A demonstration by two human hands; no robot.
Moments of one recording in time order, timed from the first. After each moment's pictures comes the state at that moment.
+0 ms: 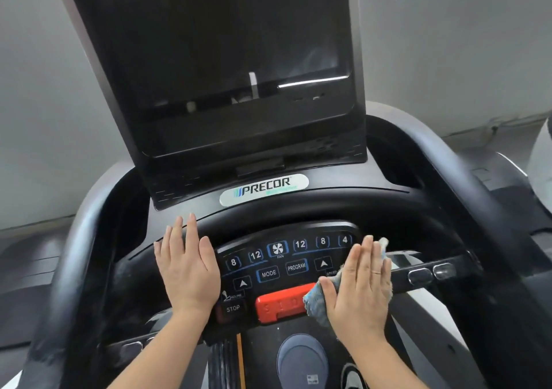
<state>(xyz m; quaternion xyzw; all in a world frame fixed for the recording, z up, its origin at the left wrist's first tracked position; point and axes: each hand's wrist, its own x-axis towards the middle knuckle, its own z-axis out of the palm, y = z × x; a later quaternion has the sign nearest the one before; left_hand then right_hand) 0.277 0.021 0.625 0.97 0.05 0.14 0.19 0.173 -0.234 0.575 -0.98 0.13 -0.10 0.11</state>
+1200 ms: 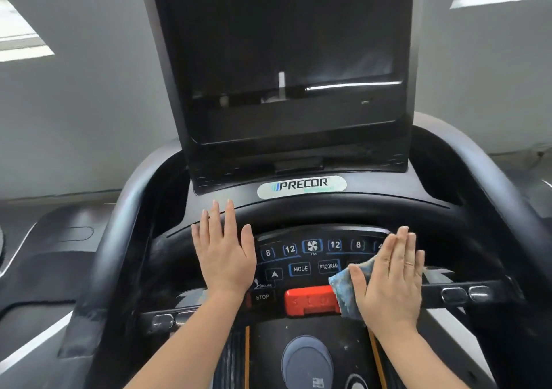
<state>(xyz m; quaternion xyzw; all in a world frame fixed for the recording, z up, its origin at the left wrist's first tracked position) 0.278 0.021 0.628 0.98 0.05 0.15 0.14 0.195 -0.243 0.586 -0.98 0.10 -0.14 0.08</state>
